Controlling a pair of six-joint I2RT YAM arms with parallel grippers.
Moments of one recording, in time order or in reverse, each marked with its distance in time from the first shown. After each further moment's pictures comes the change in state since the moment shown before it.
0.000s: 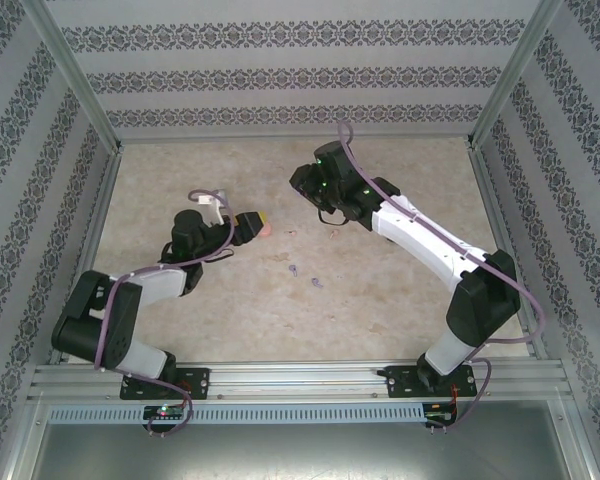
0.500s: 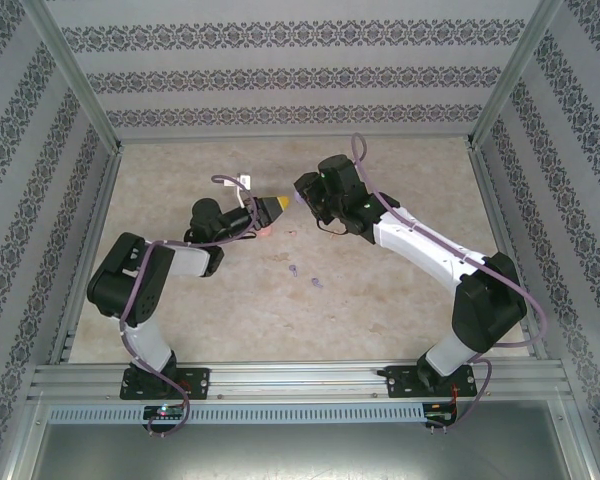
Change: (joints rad) left arm -0.069 0.277 0.185 0.371 0.151 -0.192; right arm 0.000 -0.034 -0.151 0.158 0.001 0.256
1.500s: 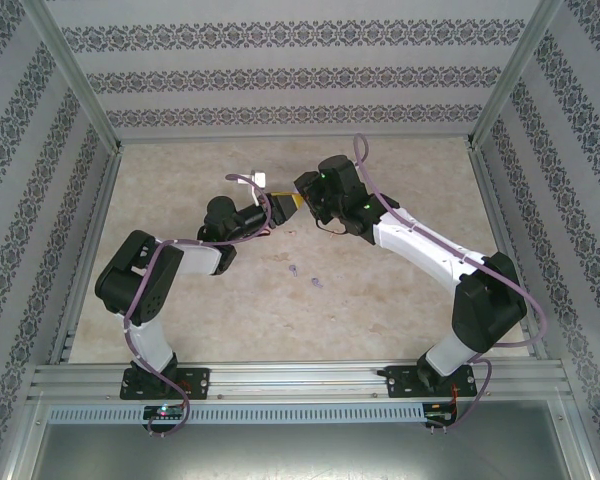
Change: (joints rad) left arm -0.080 0.027 0.067 -0.032 -0.108 0.061; right arm 0.001 0.000 -0.011 0.025 0.000 0.036
